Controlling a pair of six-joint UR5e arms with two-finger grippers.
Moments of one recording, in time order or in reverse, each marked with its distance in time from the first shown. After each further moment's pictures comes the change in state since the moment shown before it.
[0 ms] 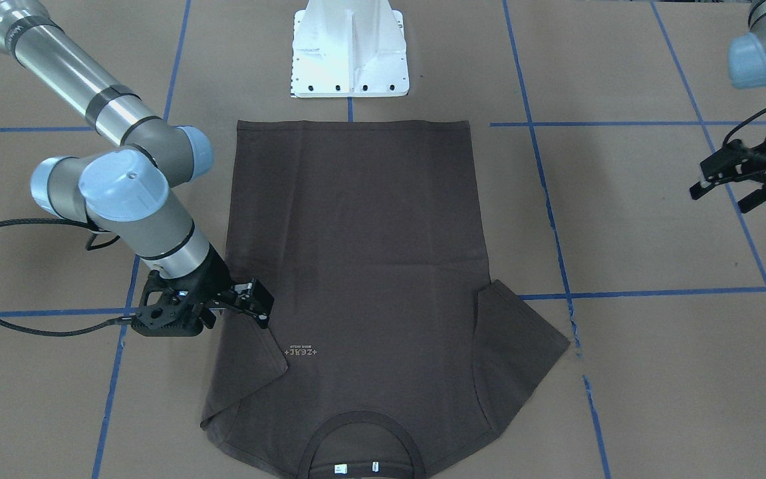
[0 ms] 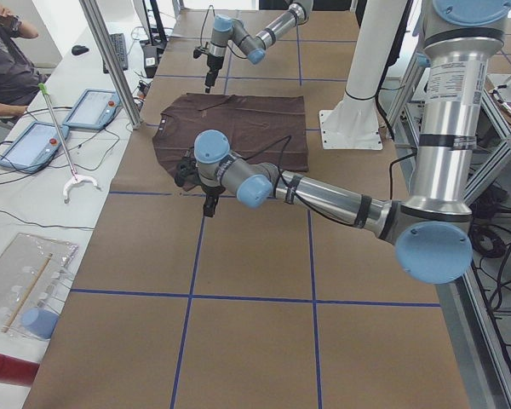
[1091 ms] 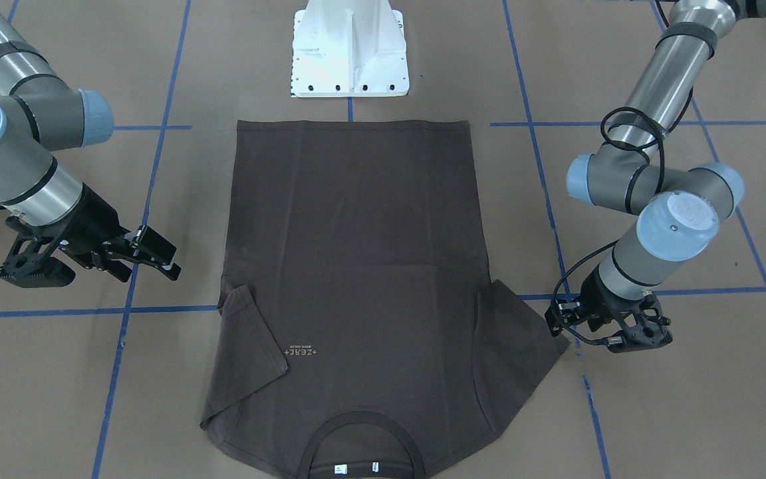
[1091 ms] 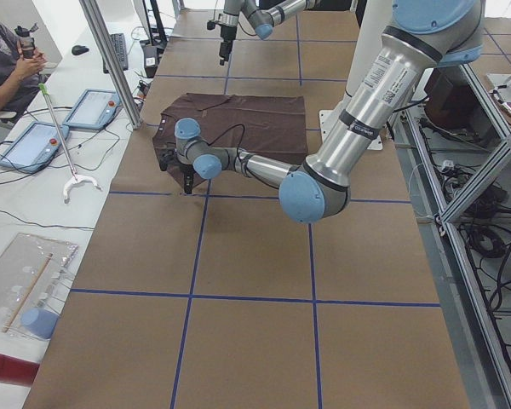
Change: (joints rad) left arm 0.274 -0.448 0.567 -0.184 0.370 -0.398; right arm 0.105 -0.252 0.261 0.004 0.162 -0.008
